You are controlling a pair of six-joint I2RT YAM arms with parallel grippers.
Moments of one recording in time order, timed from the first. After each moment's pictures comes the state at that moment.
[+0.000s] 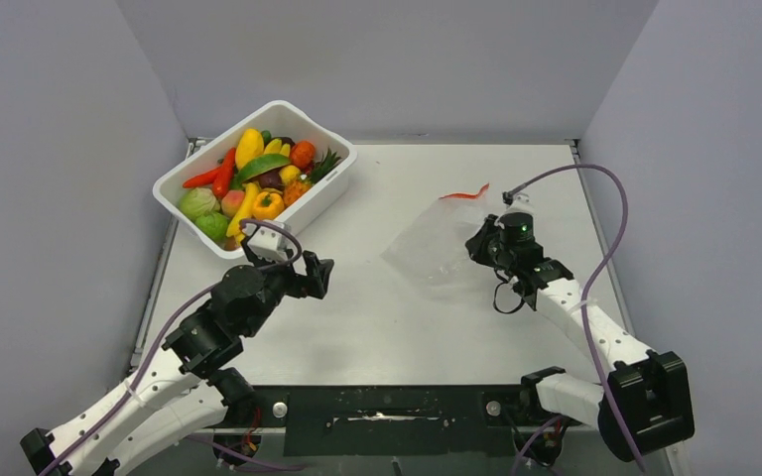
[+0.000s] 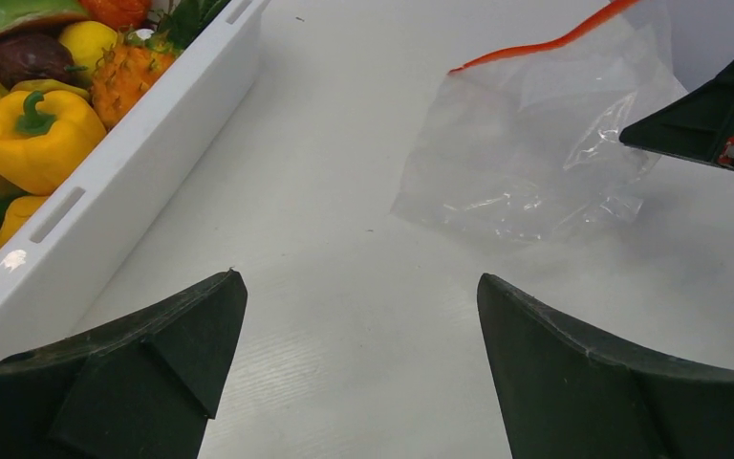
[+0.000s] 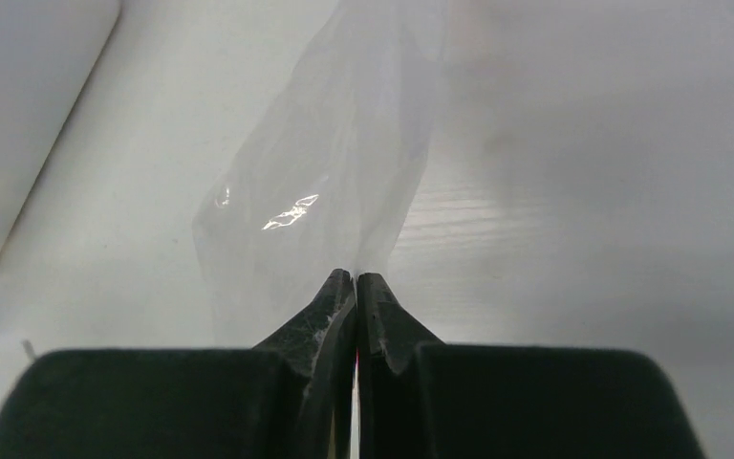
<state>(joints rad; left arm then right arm) -0.81 0.63 0.65 -0.24 -0.38 -0.31 0.28 1.11 0.68 -0.18 0.09 0.55</state>
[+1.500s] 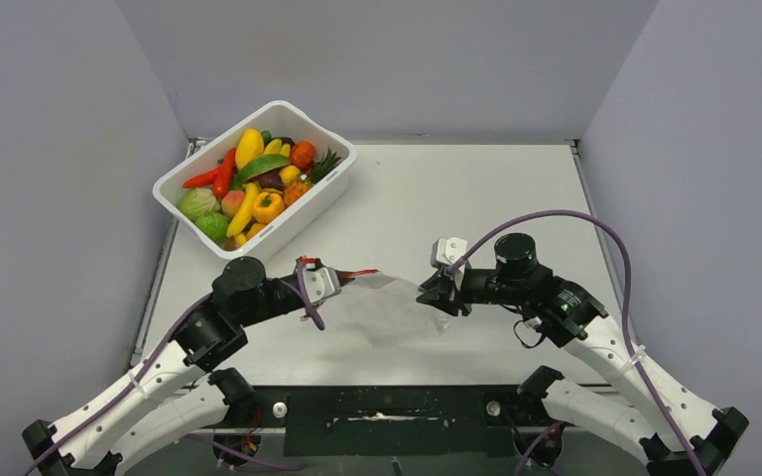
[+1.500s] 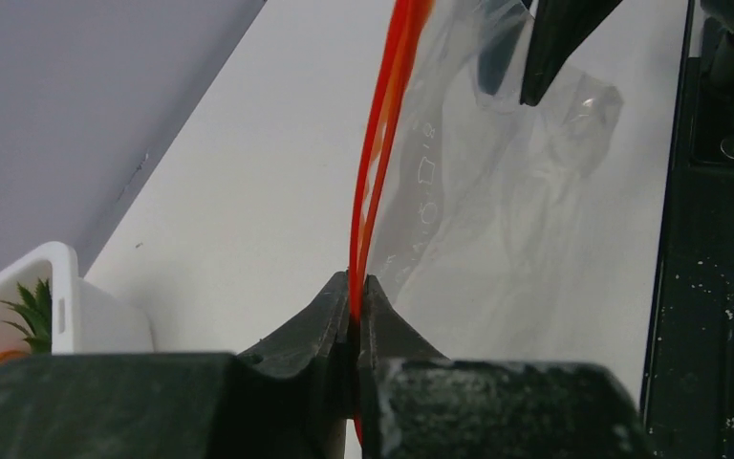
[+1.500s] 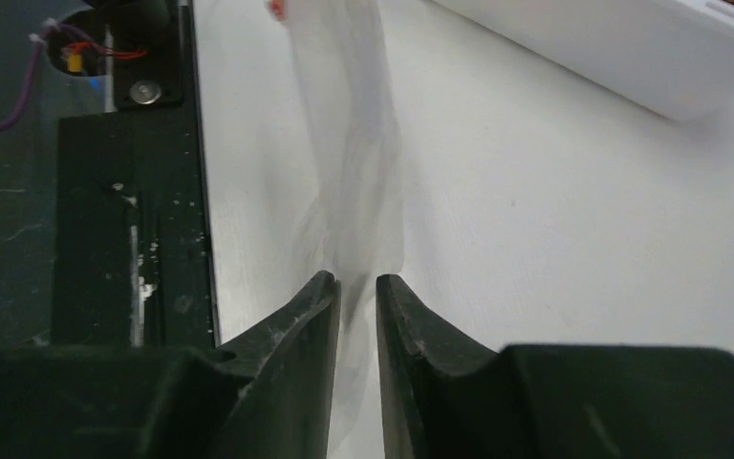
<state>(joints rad) -0.81 0.70 0.71 -0.17 0.32 0.36 0.70 0.83 0.86 -0.49 -0.63 -0.35</state>
